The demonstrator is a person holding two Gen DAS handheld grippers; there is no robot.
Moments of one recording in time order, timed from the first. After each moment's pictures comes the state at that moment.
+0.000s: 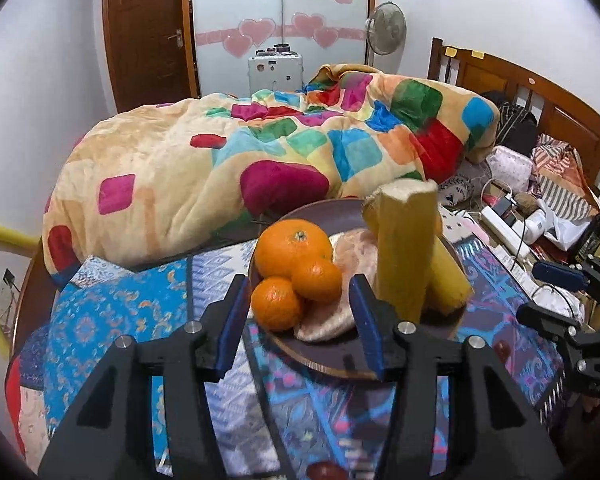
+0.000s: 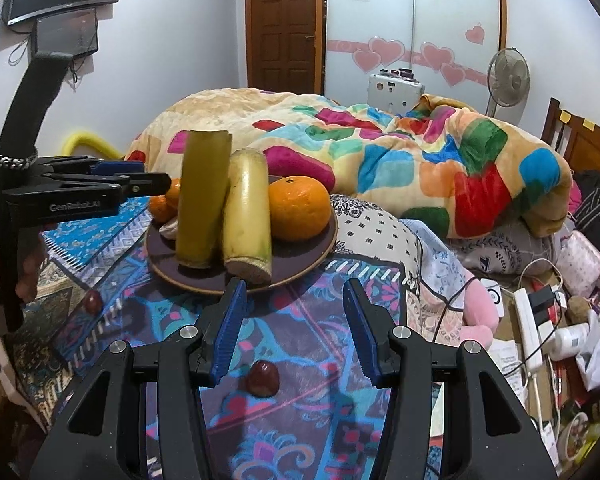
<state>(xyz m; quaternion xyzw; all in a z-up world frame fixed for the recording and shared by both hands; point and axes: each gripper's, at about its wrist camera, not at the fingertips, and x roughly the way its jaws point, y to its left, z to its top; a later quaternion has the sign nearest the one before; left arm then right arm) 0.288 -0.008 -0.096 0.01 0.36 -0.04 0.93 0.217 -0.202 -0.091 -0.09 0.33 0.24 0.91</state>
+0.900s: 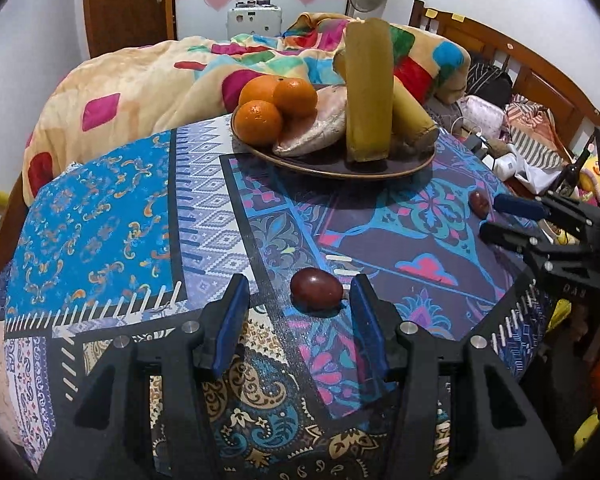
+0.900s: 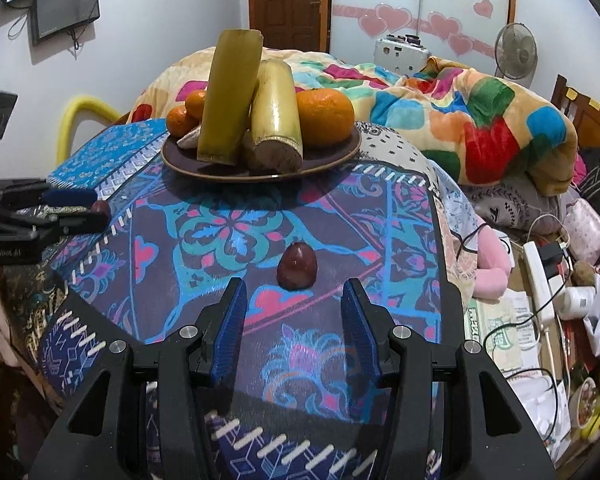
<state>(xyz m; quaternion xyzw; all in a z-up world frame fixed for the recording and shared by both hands) 0.208 0.001 -0.159 -0.01 0.44 -0.09 0.90 0.188 -0.200 -0.136 -0.11 0.39 0.24 0.88</state>
